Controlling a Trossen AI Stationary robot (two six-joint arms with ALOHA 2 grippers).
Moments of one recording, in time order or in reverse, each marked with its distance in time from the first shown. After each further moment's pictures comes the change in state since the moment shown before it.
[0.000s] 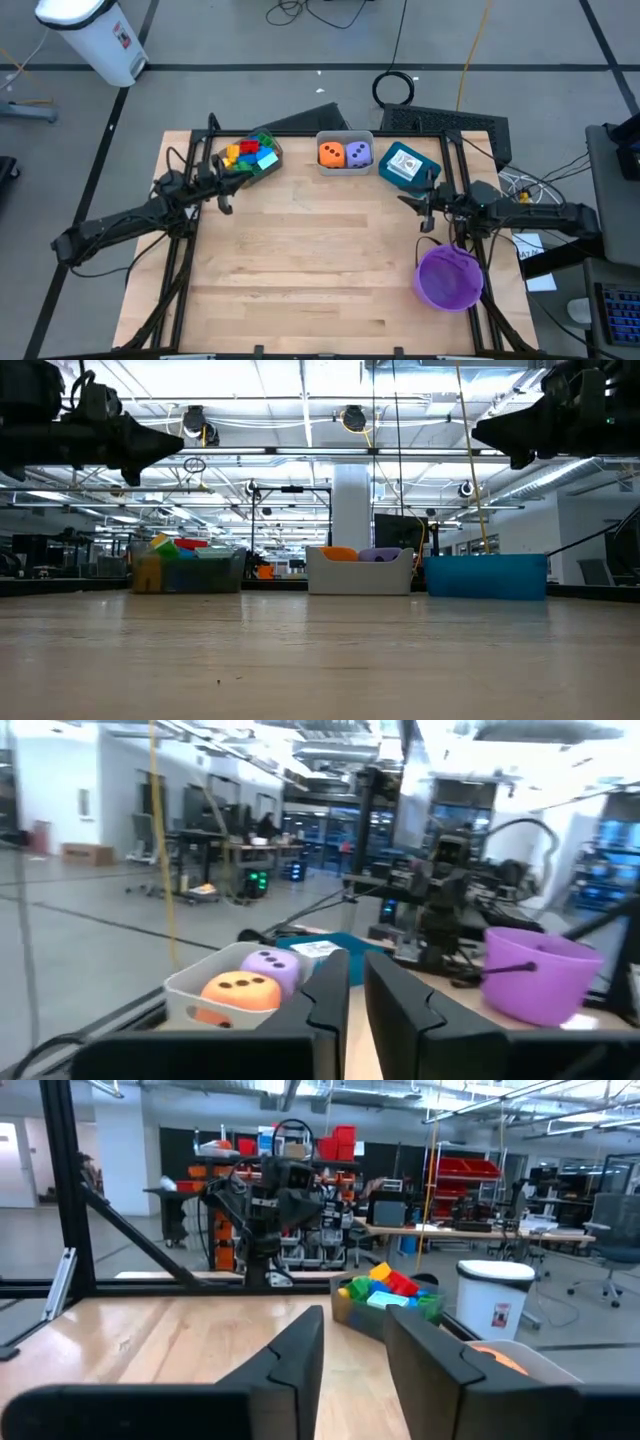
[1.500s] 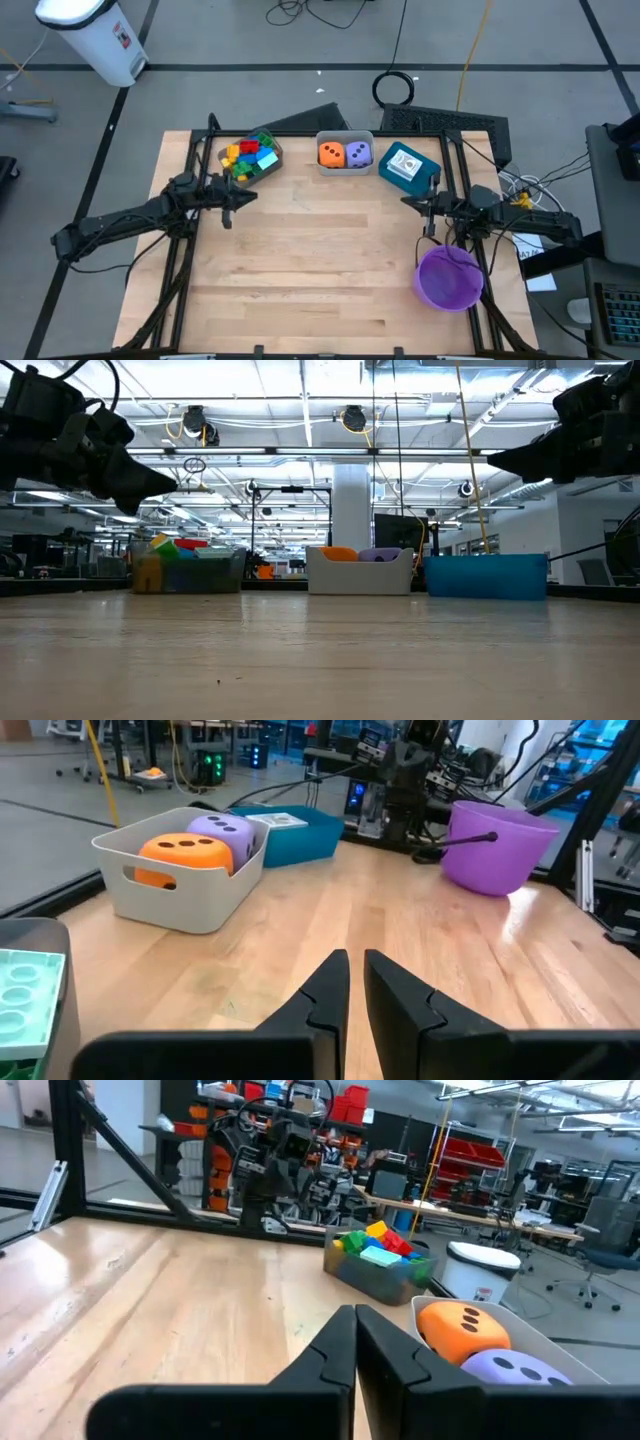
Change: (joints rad) left arm -0.062 0.001 -0.004 -0.305 0.089 0.044; right arm 0.000 -0.252 -0.066 -0.311 -0.006 -0.137
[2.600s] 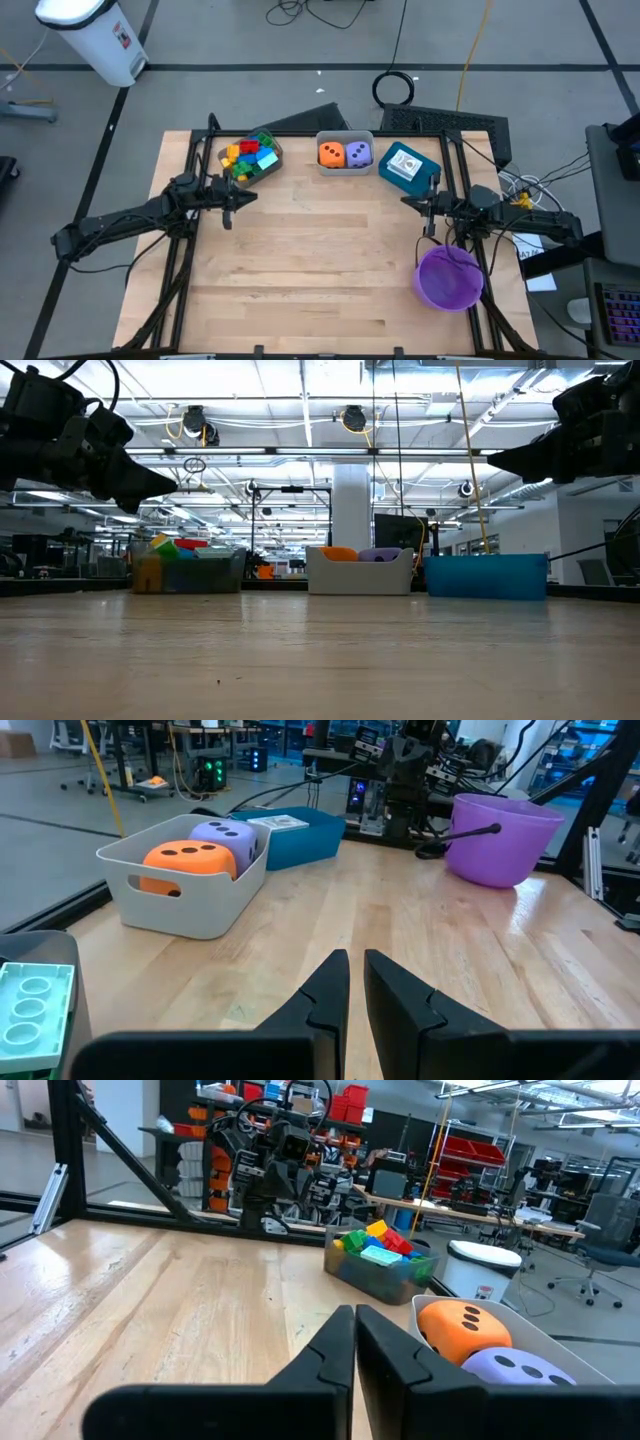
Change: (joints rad) left arm 0.001 0.000 0.000 -0.003 -0.003 0.050; right arm 0.000 0.001 0.000 0.005 0.002 0.010
